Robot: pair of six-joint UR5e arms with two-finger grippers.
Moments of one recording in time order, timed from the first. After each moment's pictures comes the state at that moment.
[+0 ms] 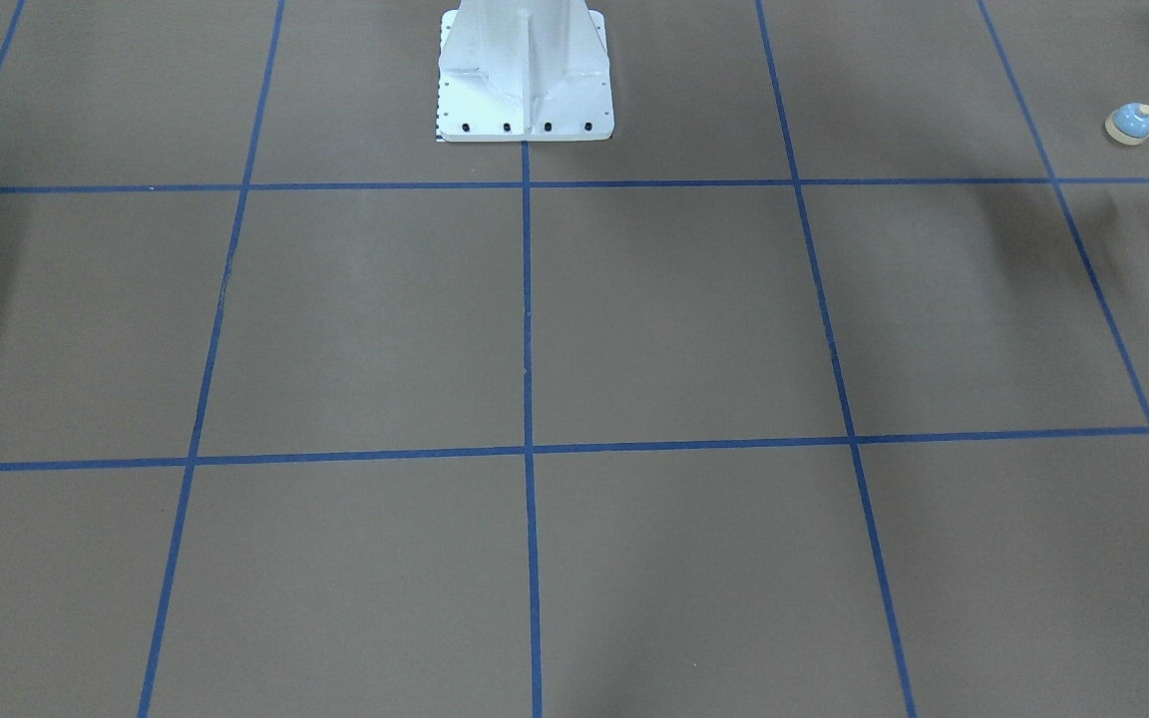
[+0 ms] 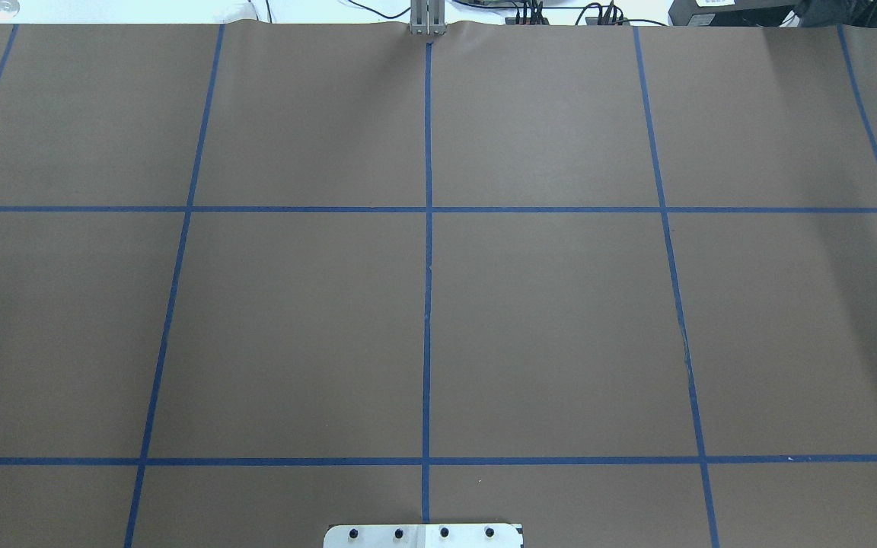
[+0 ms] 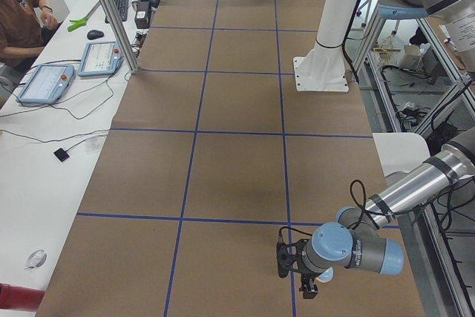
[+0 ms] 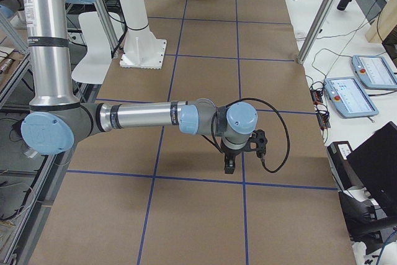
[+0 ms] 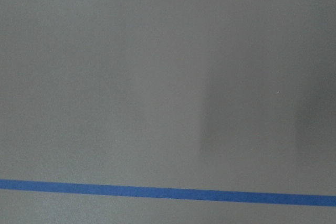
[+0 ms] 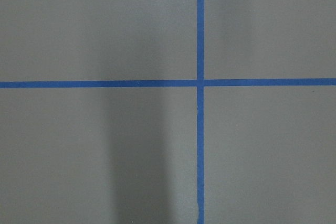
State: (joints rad) left arm -1.54 -1.00 -1.43 -2.42 -2.31 -0.16; right arm 1.59 -1.54 1.65 -1.72 2.44 -0.02
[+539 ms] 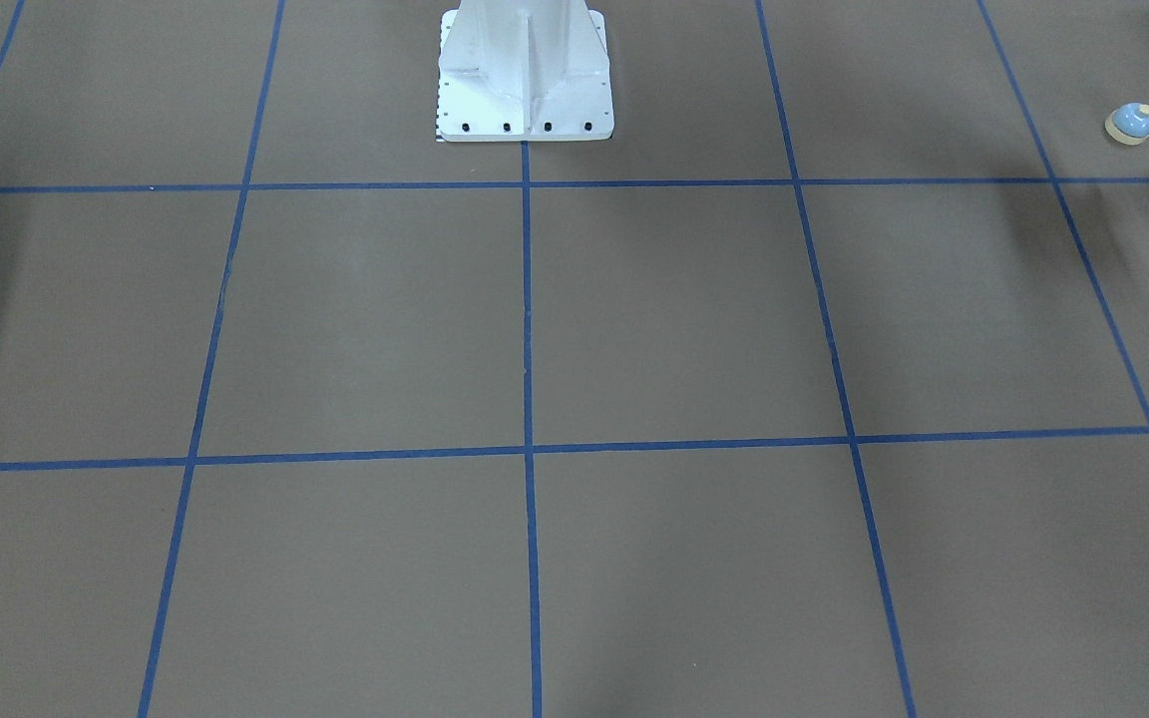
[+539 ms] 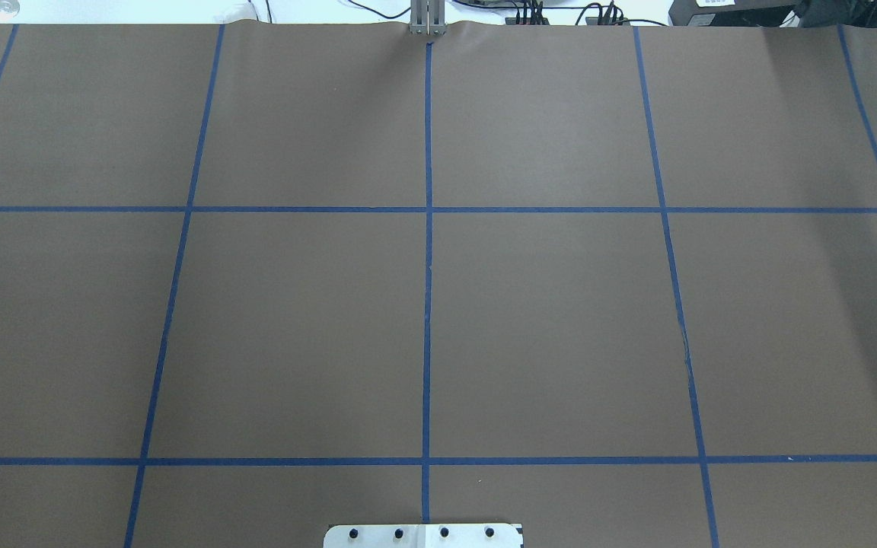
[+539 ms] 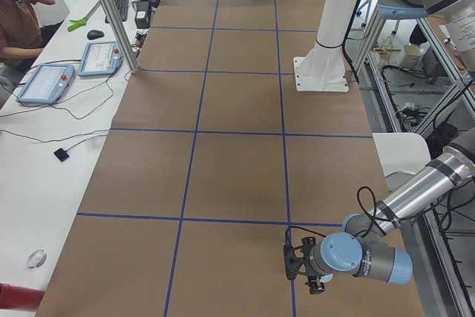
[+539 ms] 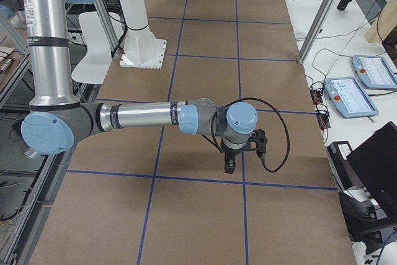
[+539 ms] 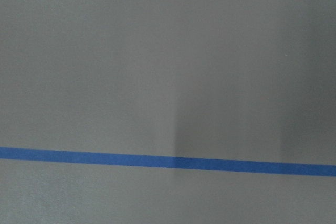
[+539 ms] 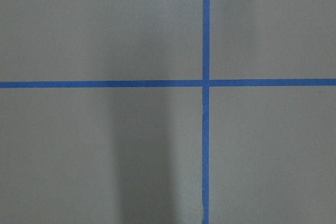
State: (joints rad) left arm -1.53 -1.00 -1.39 -2.49 -2.43 -0.23; right arm 1.59 -1.54 1.65 -1.72 2.44 -0.02
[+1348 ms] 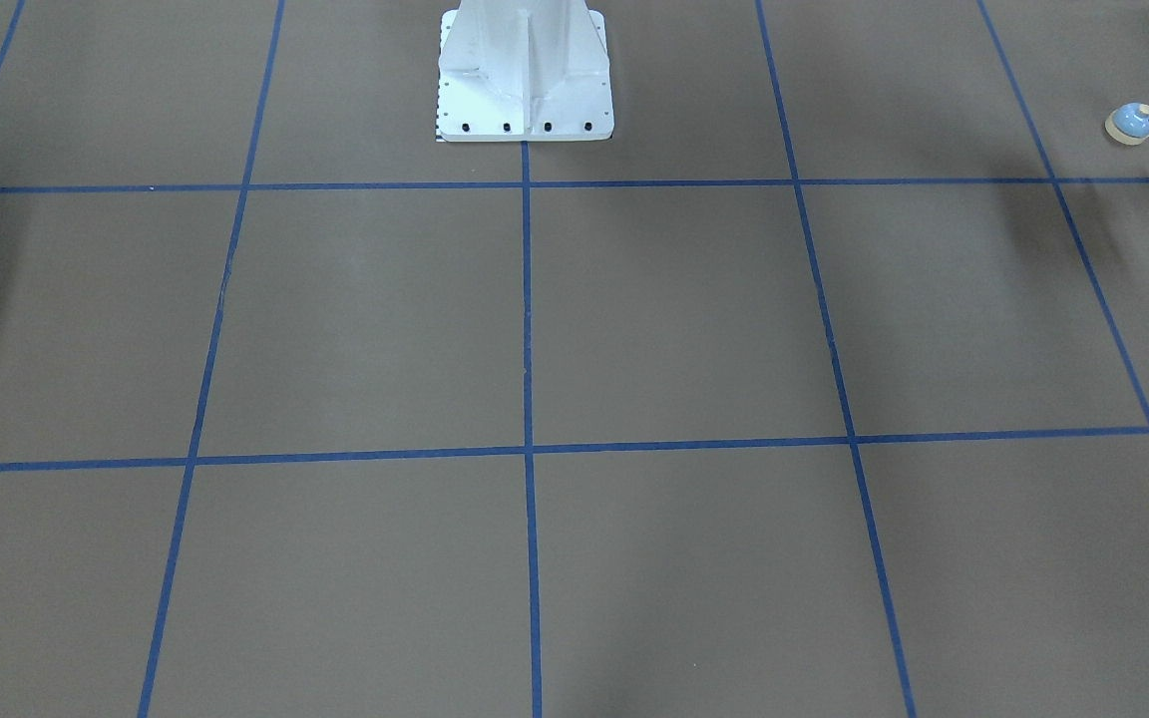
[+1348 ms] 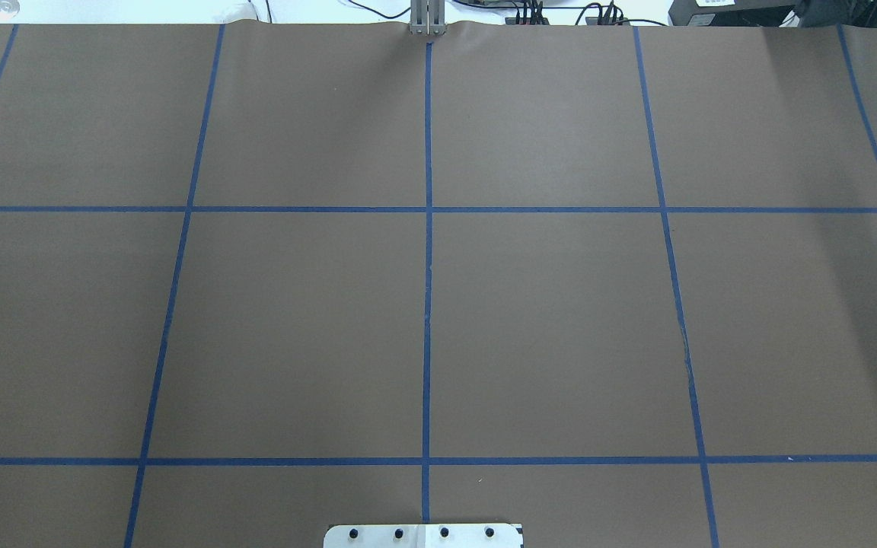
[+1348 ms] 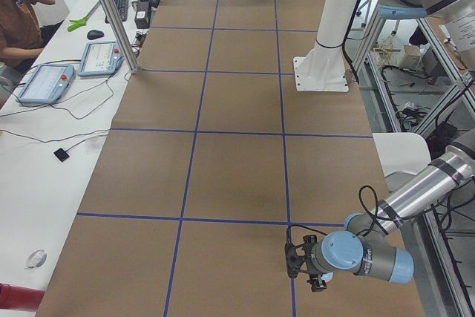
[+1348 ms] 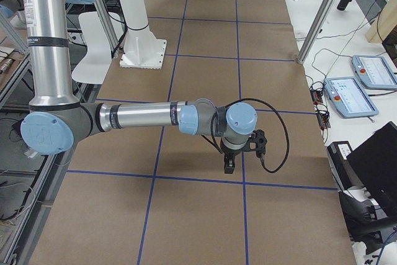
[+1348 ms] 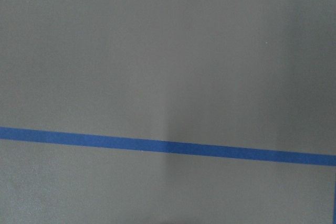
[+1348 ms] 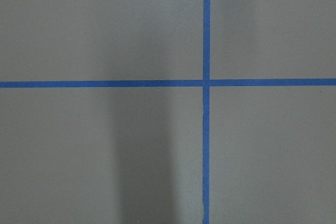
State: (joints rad) left arm -1.50 -0.99 -1.42 -2.50 -2.41 -0.28; right arm 1.59 -1.54 1.65 -1.72 2.44 -0.02
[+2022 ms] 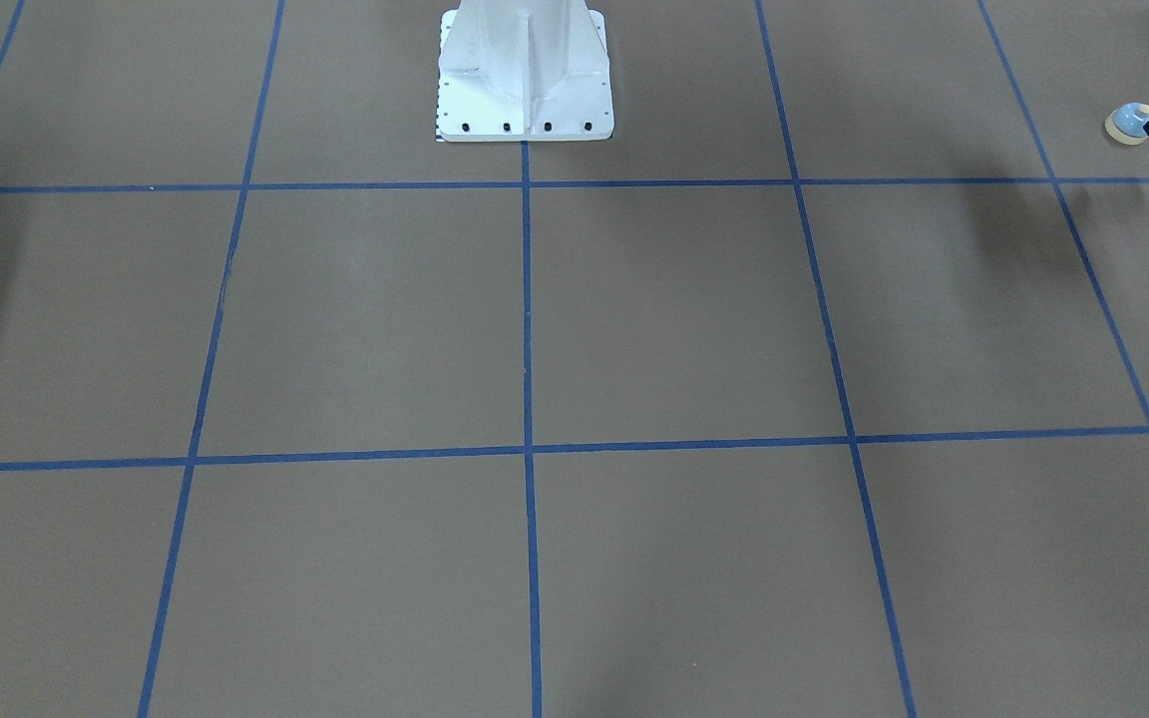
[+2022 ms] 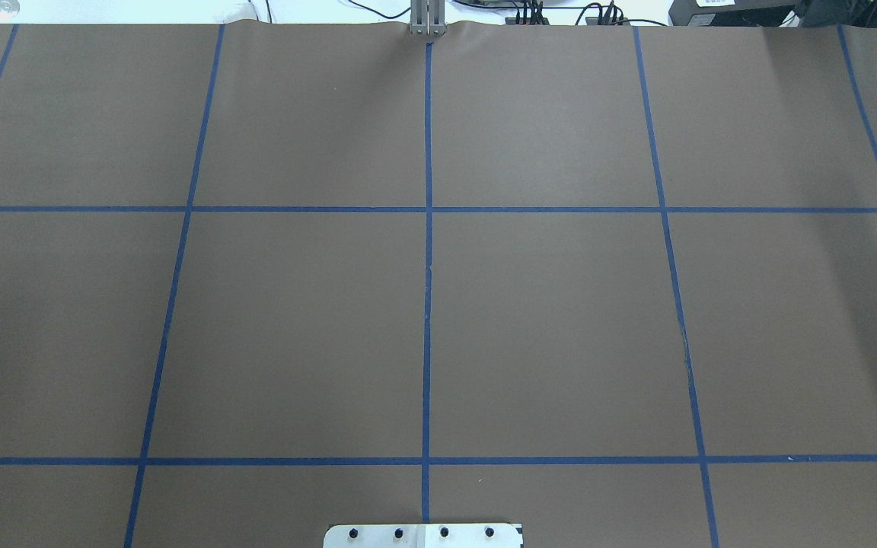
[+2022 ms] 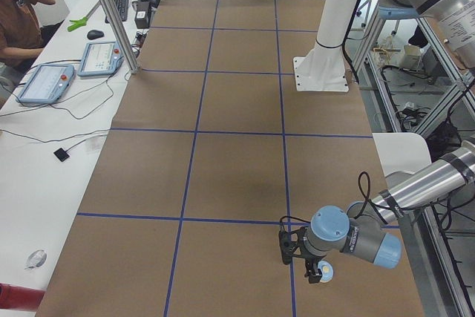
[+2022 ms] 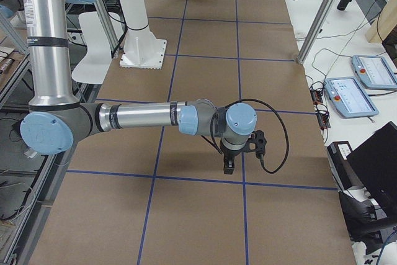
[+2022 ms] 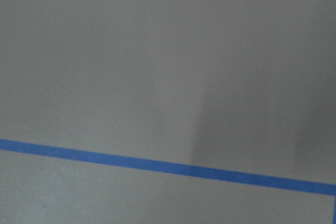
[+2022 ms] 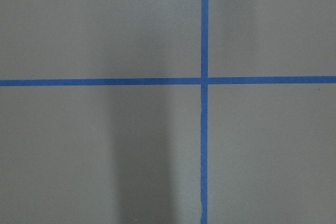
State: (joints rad) left arm -1.33 -0.93 -1.52 -2.49 -2.26 -0.43; right arm 1.59 -1.54 1.65 -1.72 2.44 -0.03
